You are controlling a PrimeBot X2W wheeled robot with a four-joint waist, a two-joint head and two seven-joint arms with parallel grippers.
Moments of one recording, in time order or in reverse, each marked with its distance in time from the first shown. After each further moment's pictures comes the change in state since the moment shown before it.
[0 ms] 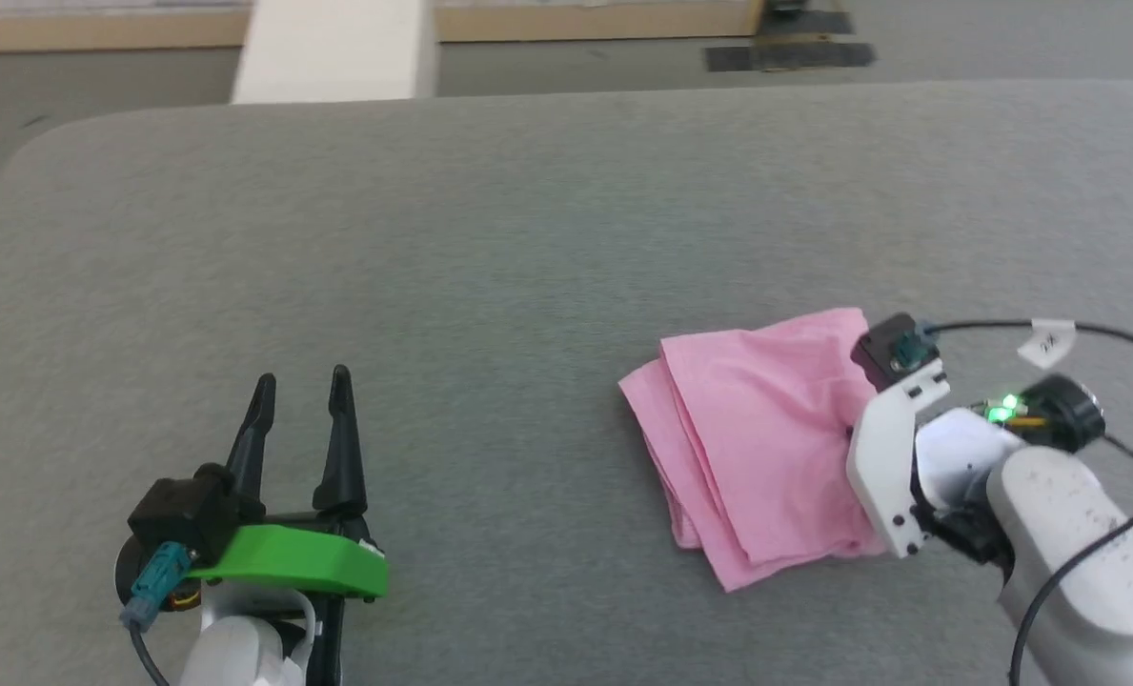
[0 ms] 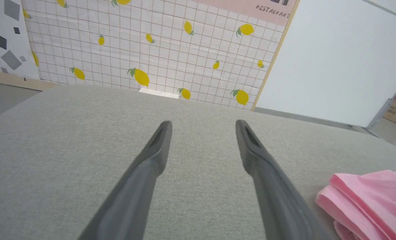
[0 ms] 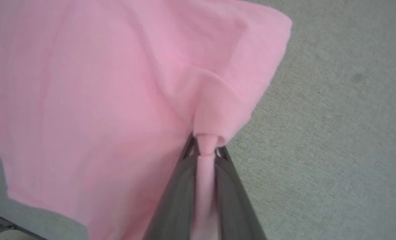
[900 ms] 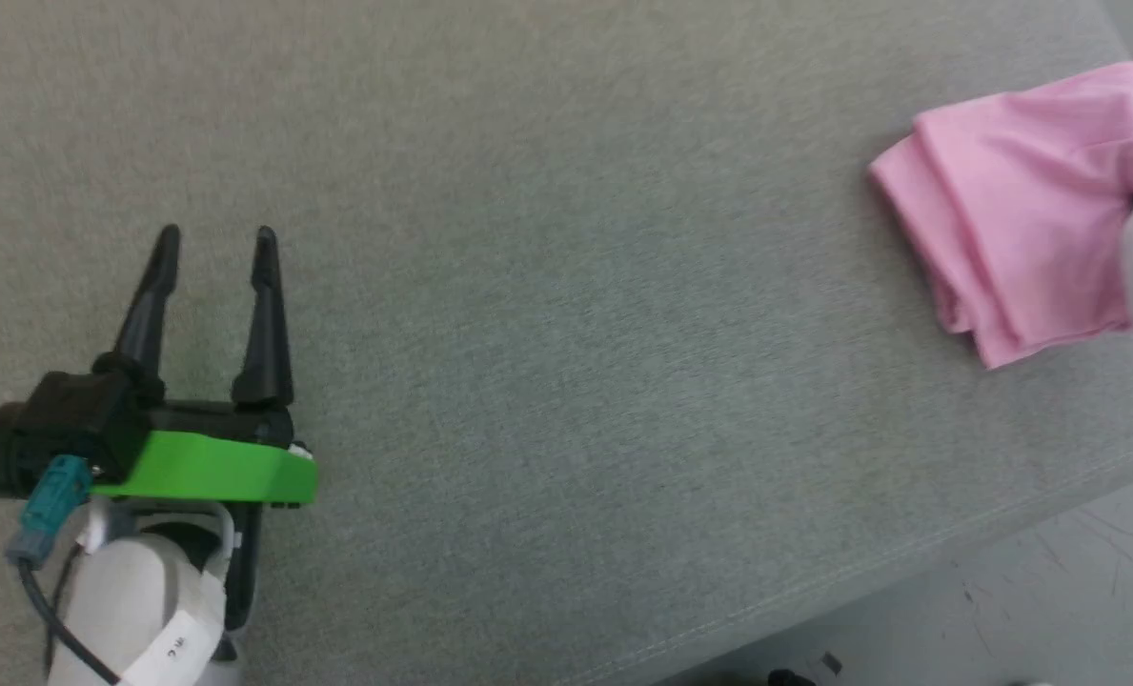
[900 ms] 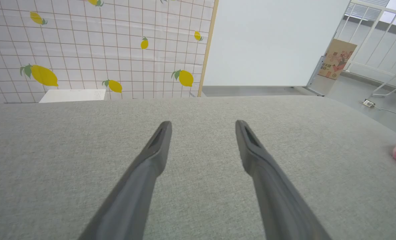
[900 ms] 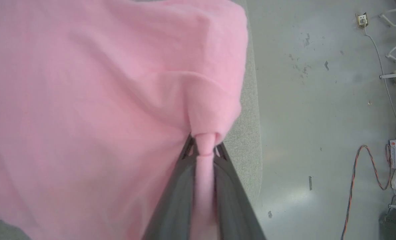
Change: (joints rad) left arm -0.099 0.127 0.004 -0.268 0.068 0.035 0.145; right arm -0.436 -0.202 -0.087 0.516 0.015 0.000 -0.331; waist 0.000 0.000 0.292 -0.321
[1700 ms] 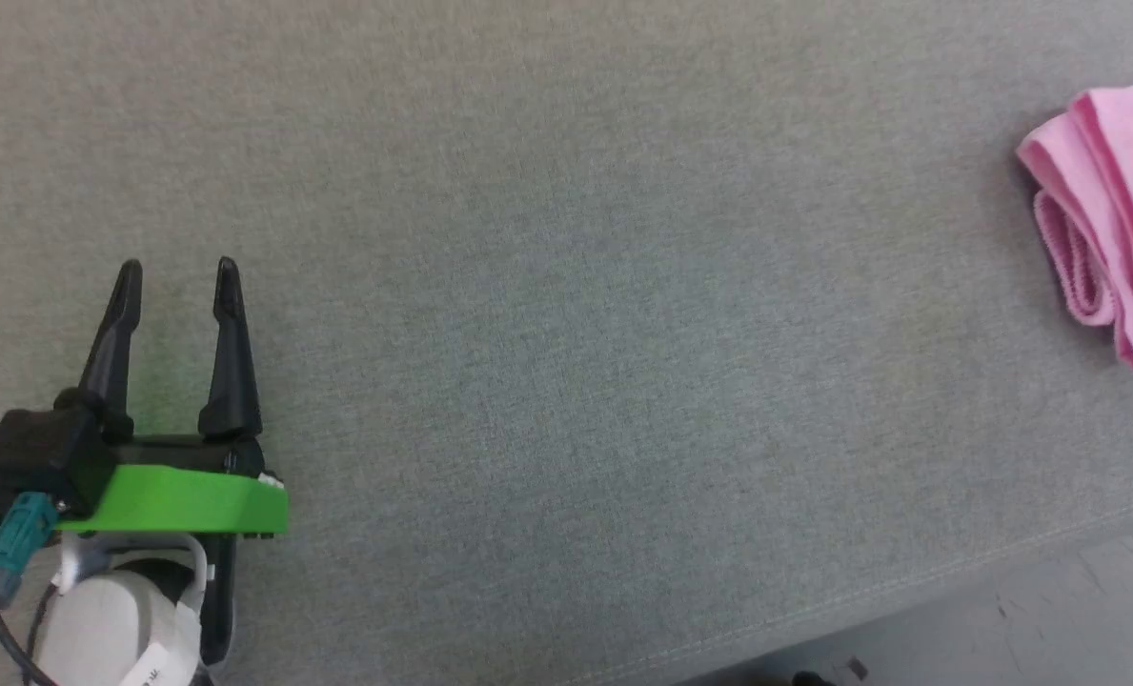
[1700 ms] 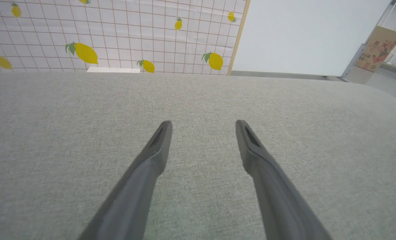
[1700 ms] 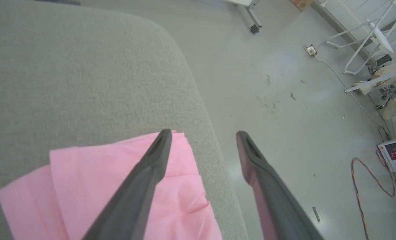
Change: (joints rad) left arm 0.073 0.023 0.034 -0.054 -0.024 0.029 0.018; right arm -0.154 0.002 -0.400 0.158 -0.240 0.000 -0.211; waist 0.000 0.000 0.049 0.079
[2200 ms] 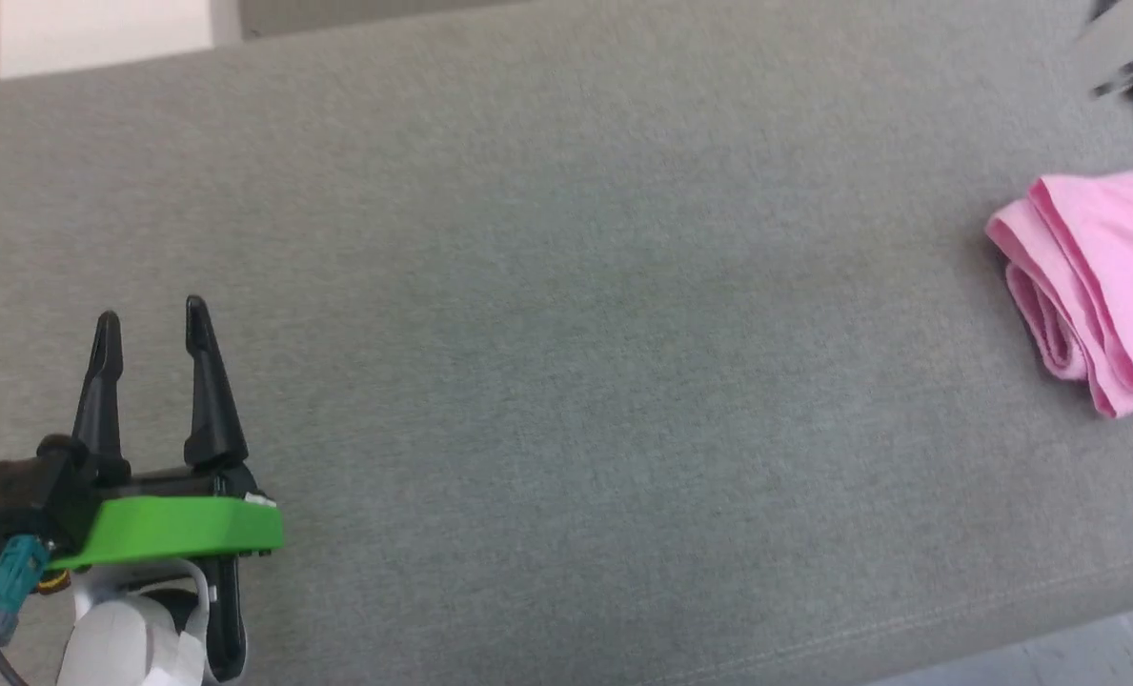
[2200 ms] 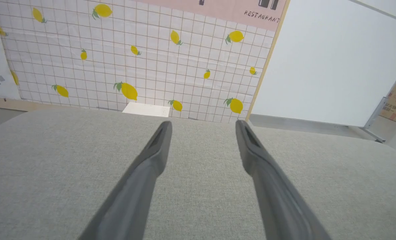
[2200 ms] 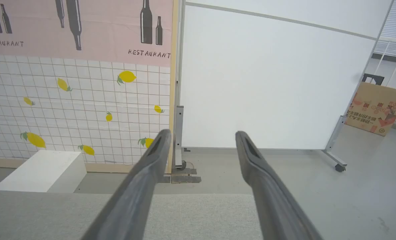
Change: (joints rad) left arm 0.029 -0.057 0.043 0.090 -0.058 0.044 -0.107; right arm 0.028 0.251 0.107 -0.430 0.229 0.000 -0.186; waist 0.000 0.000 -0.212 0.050
